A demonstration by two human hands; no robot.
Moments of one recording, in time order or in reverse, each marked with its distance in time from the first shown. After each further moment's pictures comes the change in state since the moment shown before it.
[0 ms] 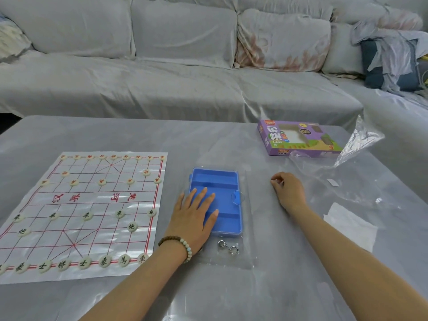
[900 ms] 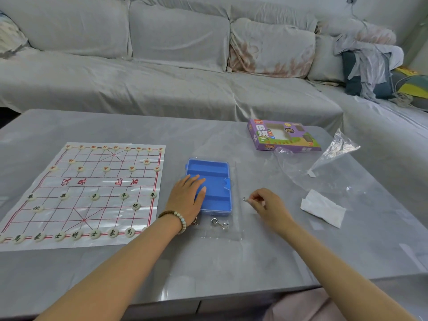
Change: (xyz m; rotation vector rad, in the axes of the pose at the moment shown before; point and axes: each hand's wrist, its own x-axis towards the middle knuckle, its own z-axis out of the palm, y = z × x) left_hand -0.011 0.001 -0.017 -0.246 0.074 -0.009; right_hand -0.127 -0.039 -0.035 0.081 -0.210 -0.220
